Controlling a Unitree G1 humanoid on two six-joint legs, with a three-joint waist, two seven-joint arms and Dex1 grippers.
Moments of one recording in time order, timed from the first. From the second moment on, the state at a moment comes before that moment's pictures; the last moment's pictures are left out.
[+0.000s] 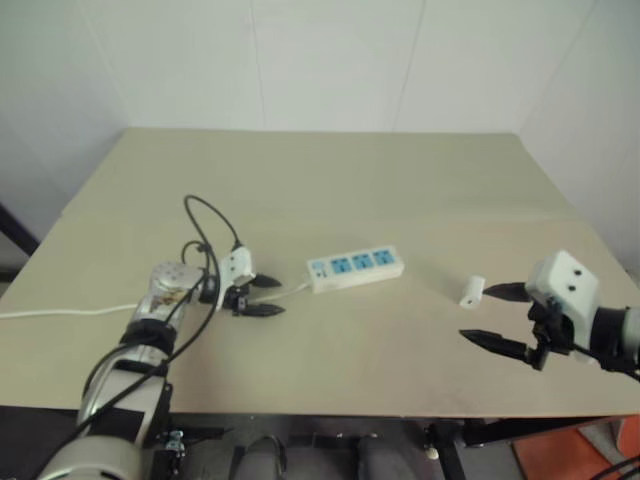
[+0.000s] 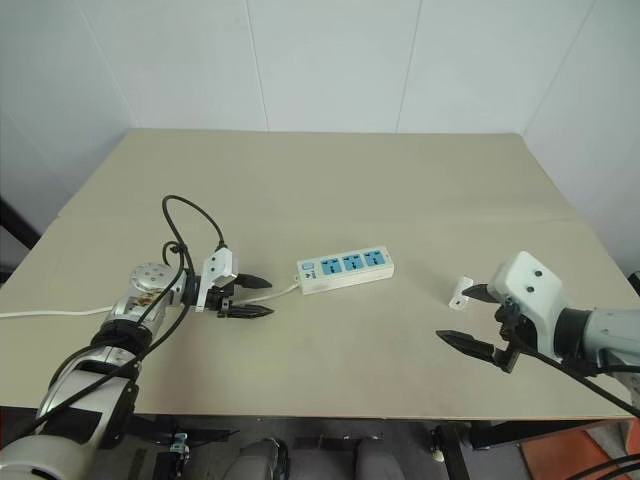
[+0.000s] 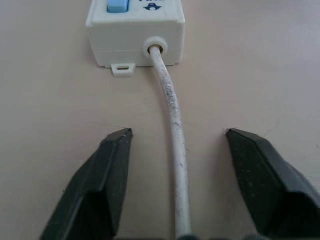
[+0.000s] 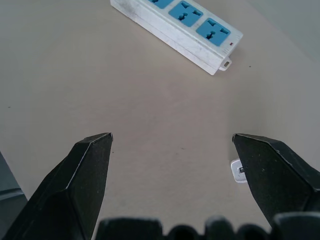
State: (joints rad) left arm -0.78 0.51 -0.14 0.90 -0.06 -0.21 -1.40; right arm 0.08 -1.04 -0.44 -0.62 0.50 0.78 0.95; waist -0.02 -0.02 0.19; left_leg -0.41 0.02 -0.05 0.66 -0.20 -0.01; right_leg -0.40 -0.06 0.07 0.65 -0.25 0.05
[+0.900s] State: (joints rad) left arm -0.36 0.60 -0.15 0.09 -0.19 0.29 -1.32; right arm 0.04 -1.01 -0.30 -0.62 0.48 0.75 0.89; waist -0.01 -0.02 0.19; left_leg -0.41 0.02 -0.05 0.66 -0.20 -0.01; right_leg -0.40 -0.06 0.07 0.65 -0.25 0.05
